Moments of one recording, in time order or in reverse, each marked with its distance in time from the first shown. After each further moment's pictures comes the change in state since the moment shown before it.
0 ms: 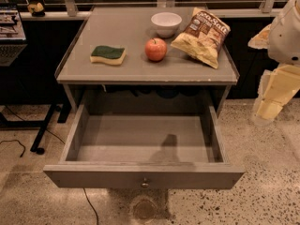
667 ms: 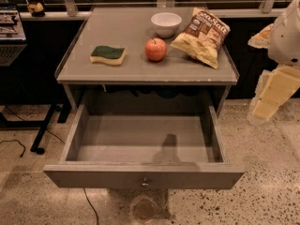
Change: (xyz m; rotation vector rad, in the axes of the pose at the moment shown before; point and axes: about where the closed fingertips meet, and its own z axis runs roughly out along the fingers) arm -0.006 -0.001 0.002 0.025 -0.053 0.018
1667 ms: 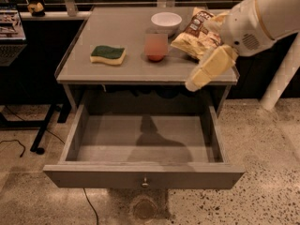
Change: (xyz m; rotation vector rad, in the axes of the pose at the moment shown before) arm -0.103 -0.054 0.038 0.029 -0.473 0.077
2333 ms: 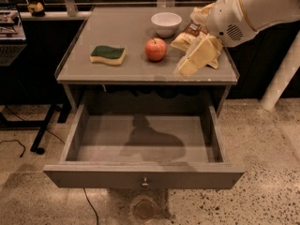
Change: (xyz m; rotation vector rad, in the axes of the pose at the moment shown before) arm -0.030 -0.014 0.020 -0.018 -0.059 -0.029
